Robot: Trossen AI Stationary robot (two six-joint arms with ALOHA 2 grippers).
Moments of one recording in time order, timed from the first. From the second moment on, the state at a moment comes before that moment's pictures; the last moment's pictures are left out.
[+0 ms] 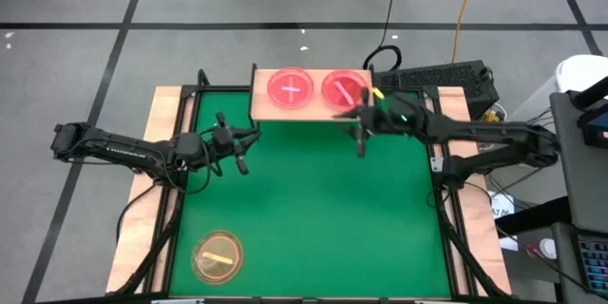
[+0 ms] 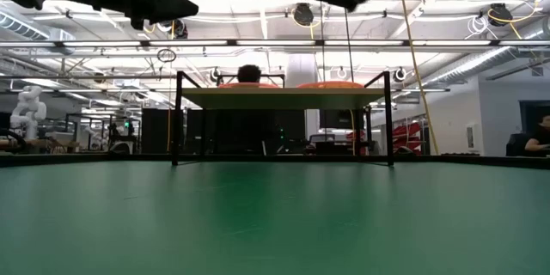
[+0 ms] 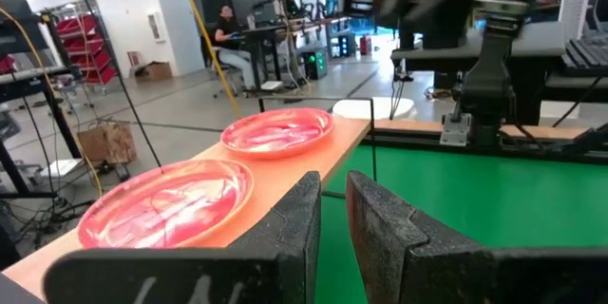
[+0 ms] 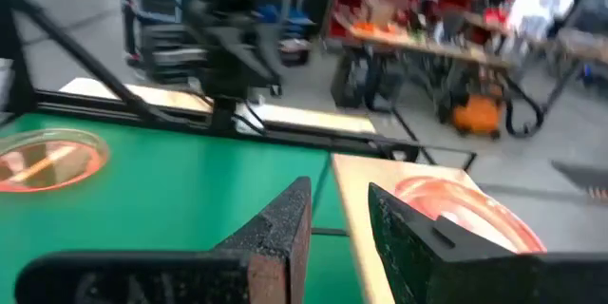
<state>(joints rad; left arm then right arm) -0.06 0.86 0.39 0.49 -0.49 0.12 -0.26 1.16 0.83 0.18 -0.13 -0.22</state>
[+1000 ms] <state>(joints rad) -0.06 1.06 0.90 -0.64 -0.12 -0.29 -0.19 0.64 0.27 0.62 -0.08 -0.16</state>
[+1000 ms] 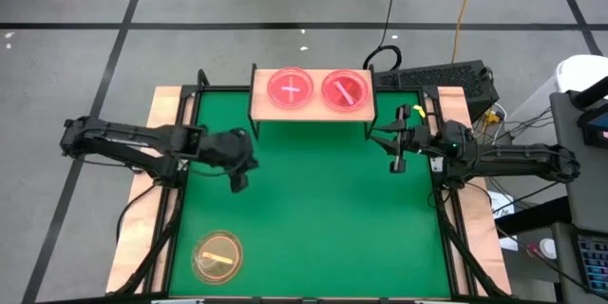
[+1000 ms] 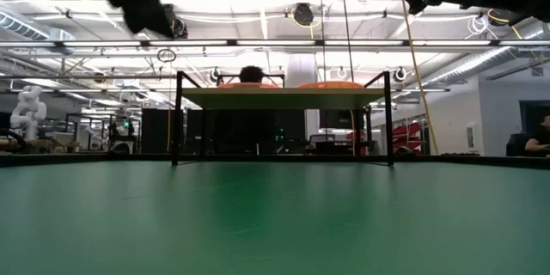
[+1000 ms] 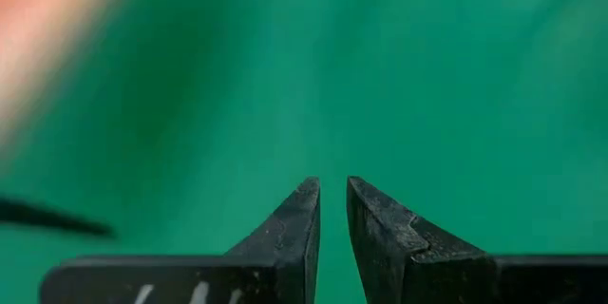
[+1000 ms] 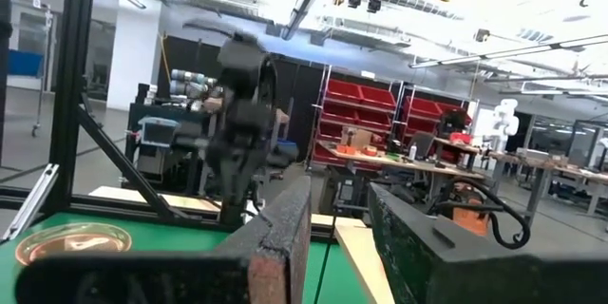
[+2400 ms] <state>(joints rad) -0.35 1.43 0.64 -0.54 0.54 -0.63 -0.19 0.64 0.27 0.61 -0.13 -0.09</state>
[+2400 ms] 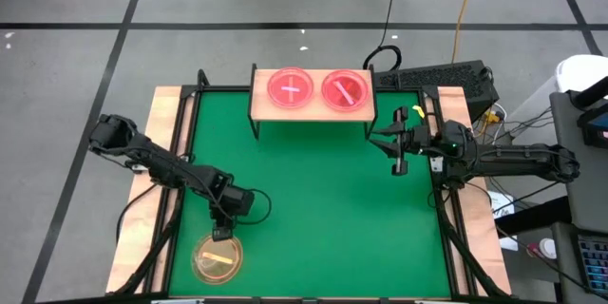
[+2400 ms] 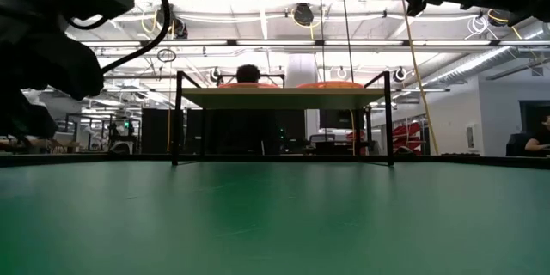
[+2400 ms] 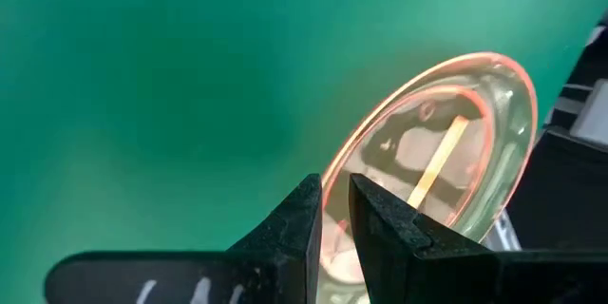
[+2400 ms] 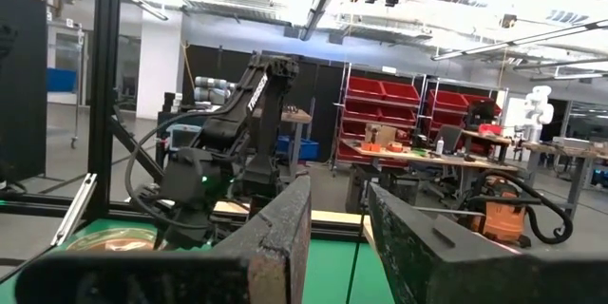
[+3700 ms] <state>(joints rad) -0.31 1.43 0.63 -0.48 0.56 -0.61 -0.19 0.64 0.27 0.61 -0.13 -0.09</state>
